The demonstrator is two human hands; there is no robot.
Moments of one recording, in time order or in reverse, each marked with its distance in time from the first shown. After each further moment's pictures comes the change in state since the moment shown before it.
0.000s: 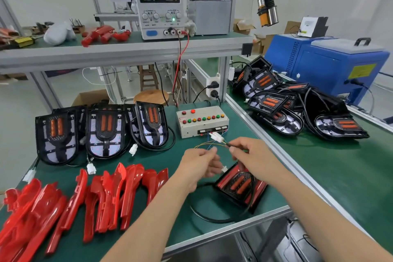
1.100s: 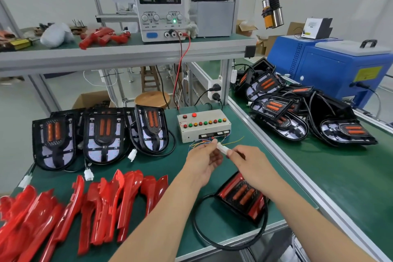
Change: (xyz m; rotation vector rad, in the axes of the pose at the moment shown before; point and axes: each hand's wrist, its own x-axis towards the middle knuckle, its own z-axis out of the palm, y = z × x) left_hand 0.047 0.009 0.016 -0.570 0.019 -0.061; right_hand 0.012 -0.001 0.013 -0.212 0.063 0.087
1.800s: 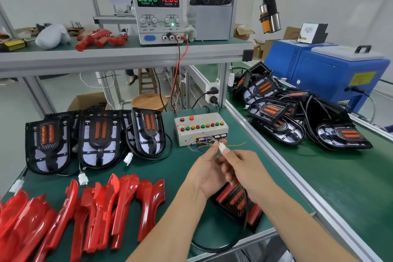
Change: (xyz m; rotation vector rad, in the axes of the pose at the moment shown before) left_hand -0.015 -0.014 0.013 -0.216 -0.310 -0.140; right_hand -0.010 -0.029 0.010 0.636 -0.001 0.237
